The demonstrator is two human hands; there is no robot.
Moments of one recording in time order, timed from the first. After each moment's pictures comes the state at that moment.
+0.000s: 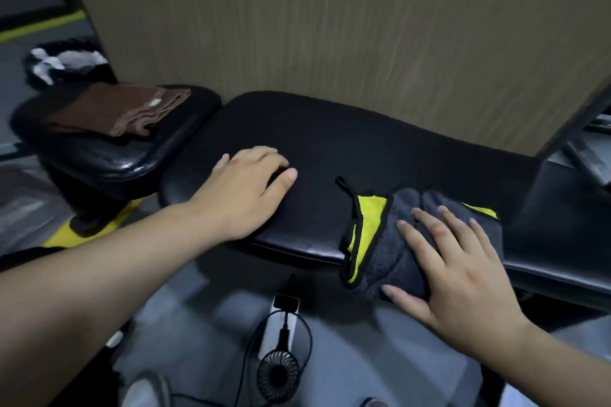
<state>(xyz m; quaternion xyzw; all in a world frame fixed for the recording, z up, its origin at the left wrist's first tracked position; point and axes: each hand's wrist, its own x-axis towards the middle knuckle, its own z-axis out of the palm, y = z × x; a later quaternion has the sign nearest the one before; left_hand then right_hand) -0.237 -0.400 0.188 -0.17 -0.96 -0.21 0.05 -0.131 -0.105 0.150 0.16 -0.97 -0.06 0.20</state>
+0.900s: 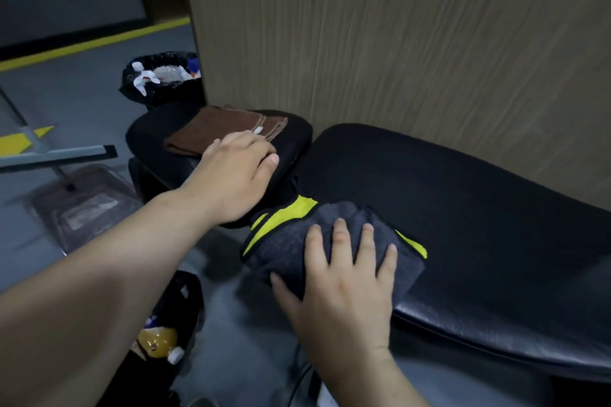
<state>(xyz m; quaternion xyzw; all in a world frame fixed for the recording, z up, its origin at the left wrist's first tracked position) -0.291 -0.564 0.203 -0.08 -0.97 -0.18 0.12 -0.185 -0.383 0.146 0.08 -0.98 0.05 0.17</state>
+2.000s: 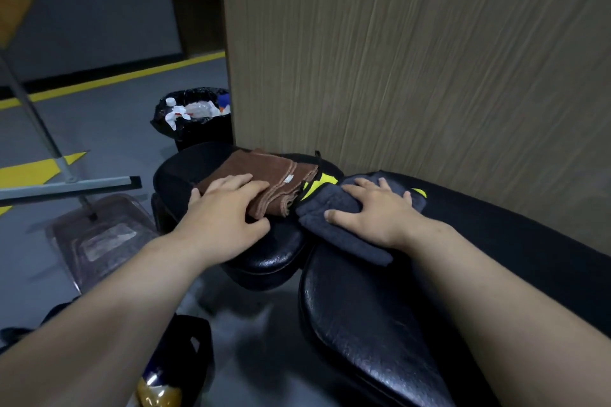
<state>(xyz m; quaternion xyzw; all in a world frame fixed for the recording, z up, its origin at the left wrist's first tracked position) -0.318 -0.622 0.194 0.03 -0.98 -0.17 0.07 -0.398 -0.380 0.203 0.15 -0.98 0.11 -0.07</state>
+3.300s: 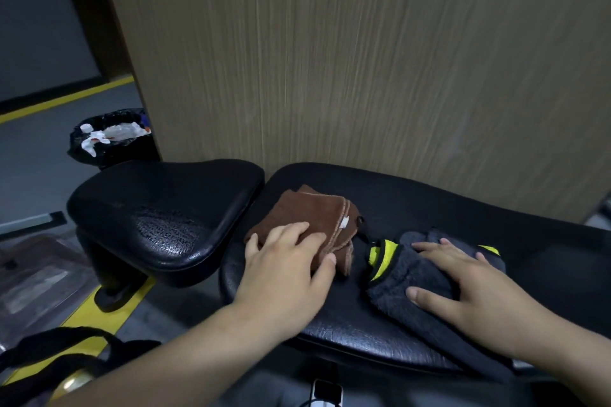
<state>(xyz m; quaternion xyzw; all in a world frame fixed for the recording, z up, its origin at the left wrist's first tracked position) -0.242 -0.431 0.190 -0.13 -0.97 -0.20 0.08 -0.214 -0.165 0.207 0.09 -0.98 0.19 -0.02</state>
